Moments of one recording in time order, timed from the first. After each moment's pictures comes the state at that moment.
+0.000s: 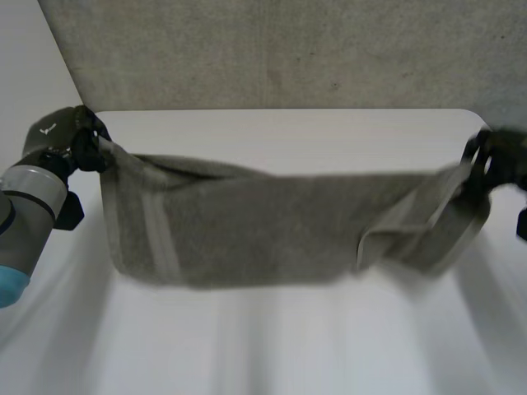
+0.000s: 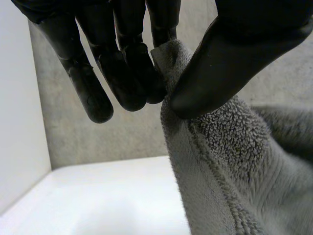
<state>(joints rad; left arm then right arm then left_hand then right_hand) 4.54 -1.79 -1.65 3.42 -1.53 2.93 1.52 -1.33 1.64 -0.09 1.26 3.12 1.29 1.35 1.35 1.36 1.12 1.08 1.07 1.10 1.10 0.91</state>
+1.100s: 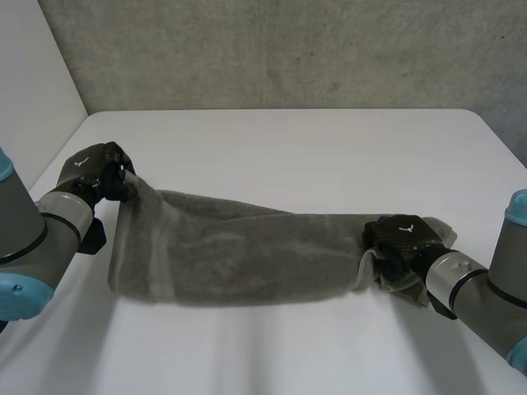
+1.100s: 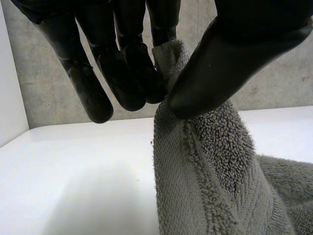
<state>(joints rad) 4.52 -1.92 -1.66 3.42 -1.51 2.93 1.80 -1.17 1.81 -0.17 1.25 2.86 1.29 1.36 1.35 1.36 1.14 1.30 1.33 1.32 1.33 1.14</state>
